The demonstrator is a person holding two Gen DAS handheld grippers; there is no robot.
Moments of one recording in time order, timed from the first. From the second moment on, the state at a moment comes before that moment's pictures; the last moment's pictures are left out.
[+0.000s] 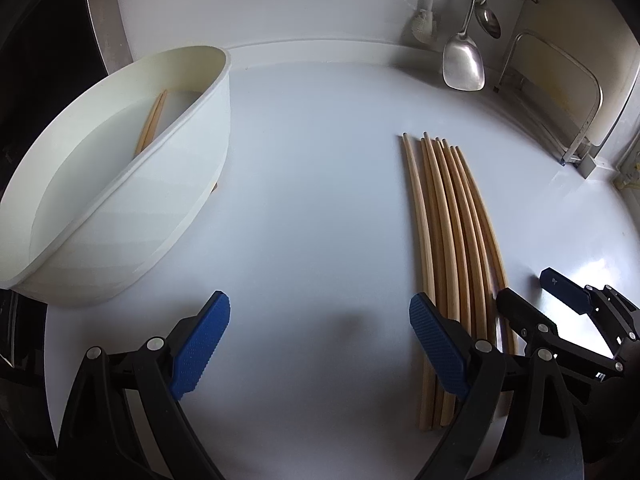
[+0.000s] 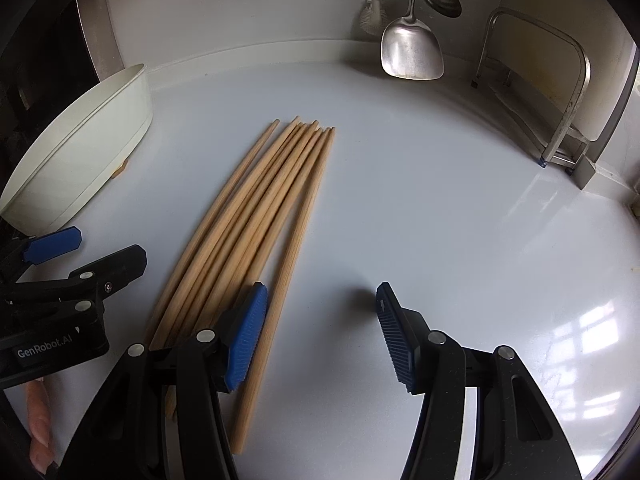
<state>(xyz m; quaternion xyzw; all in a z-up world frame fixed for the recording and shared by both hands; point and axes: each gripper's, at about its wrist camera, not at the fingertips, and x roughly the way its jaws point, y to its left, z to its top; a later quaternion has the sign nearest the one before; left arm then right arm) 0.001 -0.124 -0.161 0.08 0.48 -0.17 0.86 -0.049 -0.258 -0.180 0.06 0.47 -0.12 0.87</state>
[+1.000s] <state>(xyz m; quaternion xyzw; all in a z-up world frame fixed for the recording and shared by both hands) 0.007 -0.142 -0.173 0.09 0.49 -0.18 0.85 -0.060 -0.282 -0.177 0.07 0.46 -0.14 0.87</state>
